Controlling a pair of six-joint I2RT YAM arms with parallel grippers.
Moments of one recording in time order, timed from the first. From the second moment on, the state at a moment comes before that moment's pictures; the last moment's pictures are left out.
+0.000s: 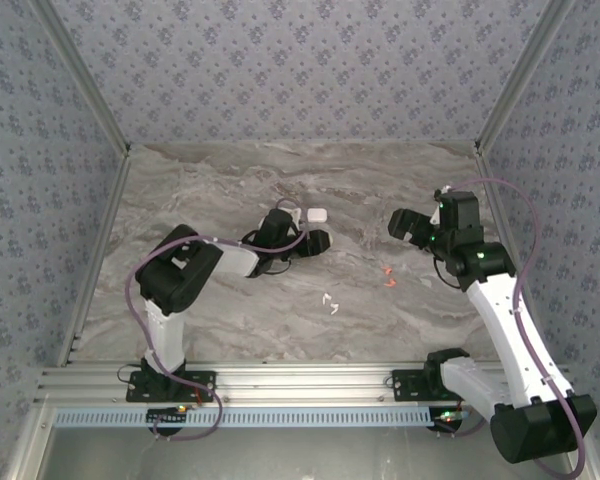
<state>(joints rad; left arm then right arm) -0.68 1.97 0.95 0.47 0.30 -0.77 0.18 0.97 0.99 -0.75 -0.01 0.46</state>
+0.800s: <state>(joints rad) -0.53 1.54 0.78 0.21 0.15 -0.56 0.05 0.95 0.90 -0.65 -0.12 0.46</state>
